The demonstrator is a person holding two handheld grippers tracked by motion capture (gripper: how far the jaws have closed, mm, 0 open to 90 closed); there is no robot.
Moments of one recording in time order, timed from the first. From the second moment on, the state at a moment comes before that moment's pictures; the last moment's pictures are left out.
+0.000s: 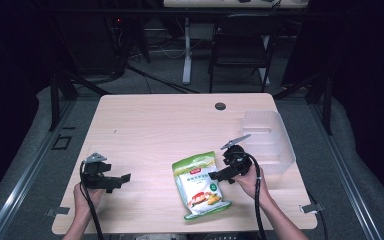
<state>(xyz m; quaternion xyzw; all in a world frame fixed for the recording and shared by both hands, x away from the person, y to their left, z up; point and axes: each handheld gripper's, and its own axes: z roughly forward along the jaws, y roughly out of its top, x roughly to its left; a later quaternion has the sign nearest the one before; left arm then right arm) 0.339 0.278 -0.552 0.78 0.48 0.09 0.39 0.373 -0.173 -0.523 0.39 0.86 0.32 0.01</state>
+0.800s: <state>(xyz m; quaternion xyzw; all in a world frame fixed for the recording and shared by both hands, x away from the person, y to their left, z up) 0.339 0.279 -0.553 0.78 0.48 0.09 0.40 0.391 -0.164 -0.548 0.43 0.84 0.32 -0.06</state>
